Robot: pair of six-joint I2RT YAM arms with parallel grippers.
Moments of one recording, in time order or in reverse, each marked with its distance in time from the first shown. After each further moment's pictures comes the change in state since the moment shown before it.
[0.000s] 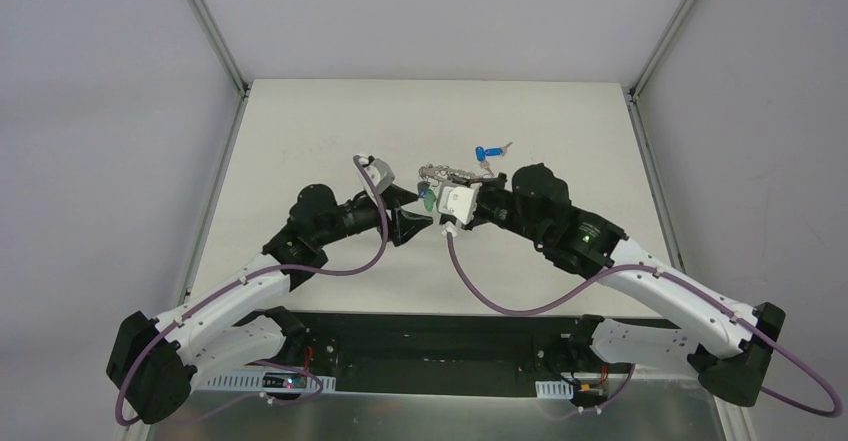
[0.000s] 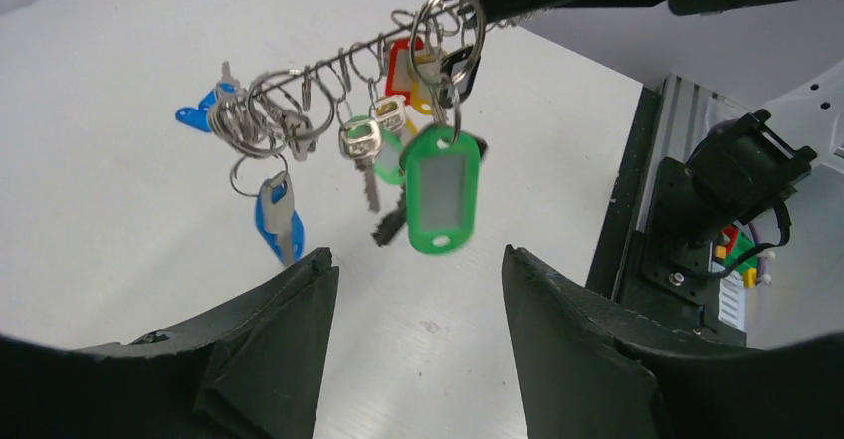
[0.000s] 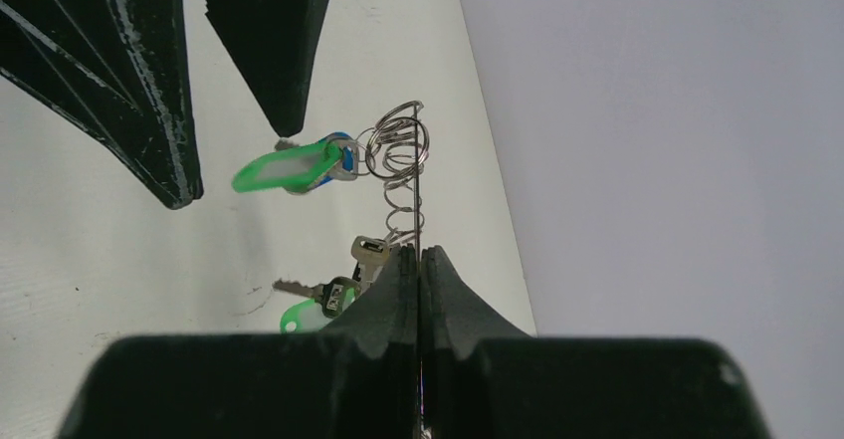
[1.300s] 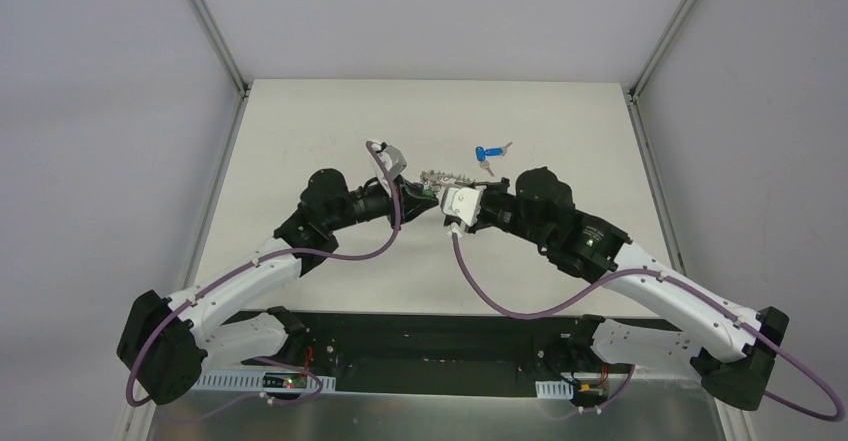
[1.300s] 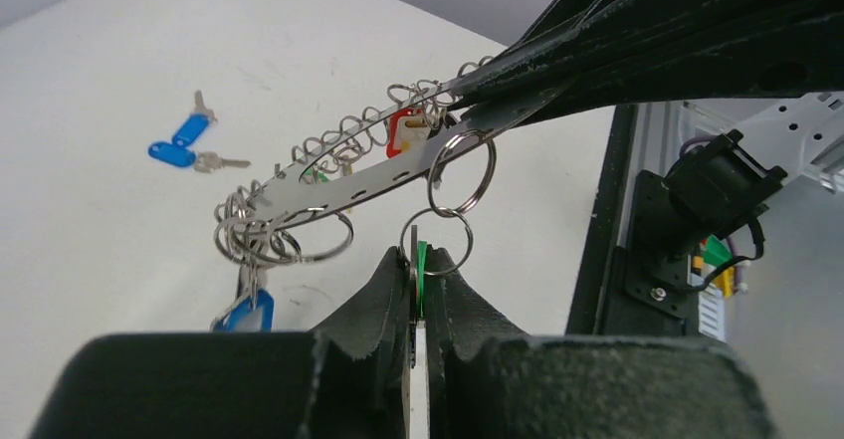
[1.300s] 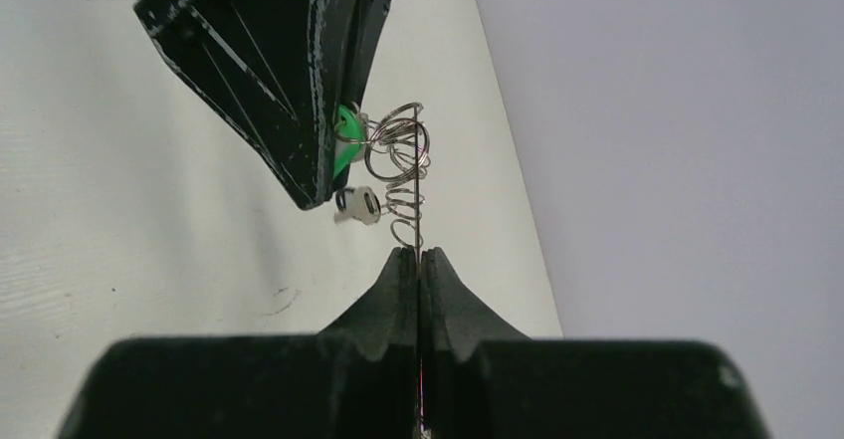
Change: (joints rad) left arm 0.000 0.129 0.089 0.100 0.058 0.013; right arm -0.002 -0.022 -0.016 -0.008 -0.035 0.035
